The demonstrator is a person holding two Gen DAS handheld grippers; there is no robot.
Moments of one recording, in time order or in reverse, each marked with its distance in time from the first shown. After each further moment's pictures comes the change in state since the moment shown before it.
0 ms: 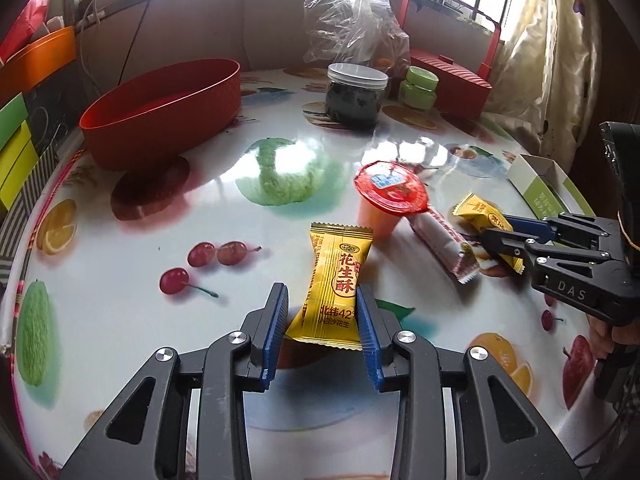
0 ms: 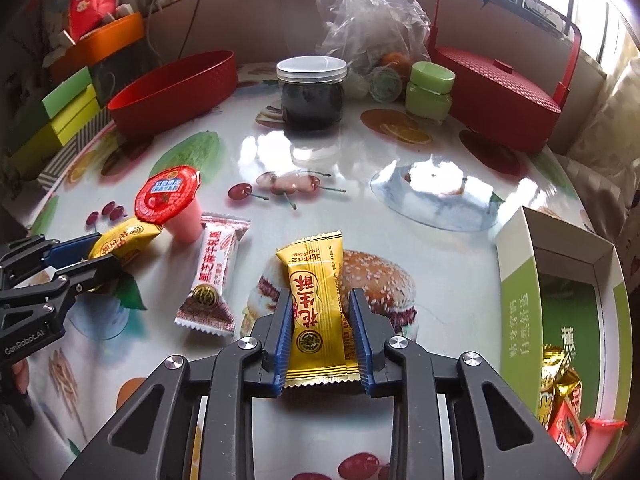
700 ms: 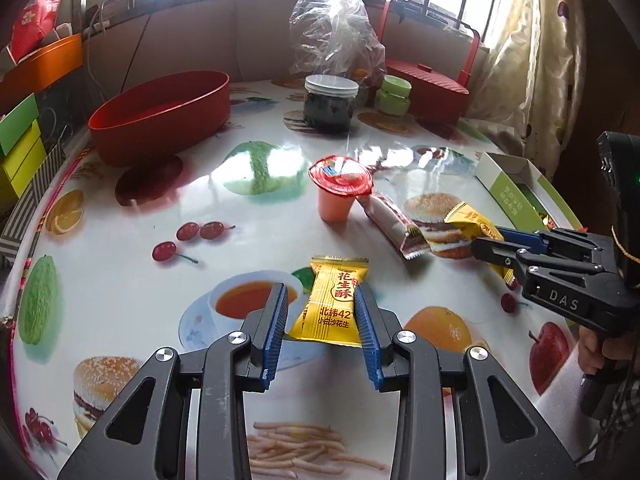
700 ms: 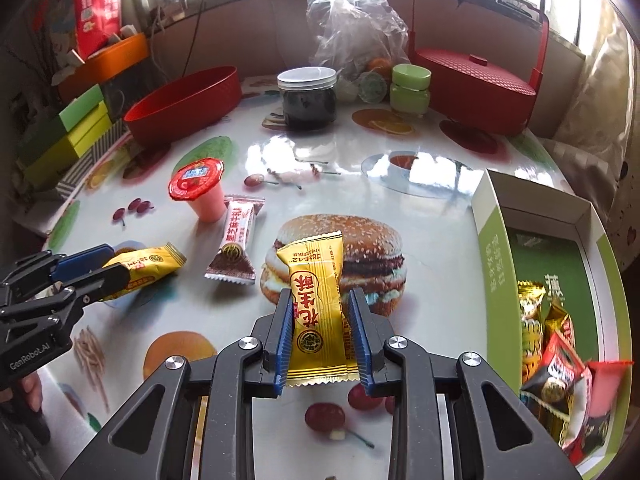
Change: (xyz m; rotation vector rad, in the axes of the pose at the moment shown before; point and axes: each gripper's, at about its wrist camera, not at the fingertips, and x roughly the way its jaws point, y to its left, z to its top) left arm -0.029 -0.024 -0.021 -0.003 -0.033 -0.017; right arm -0.036 -0.002 -0.030 0.060 -0.041 0.023
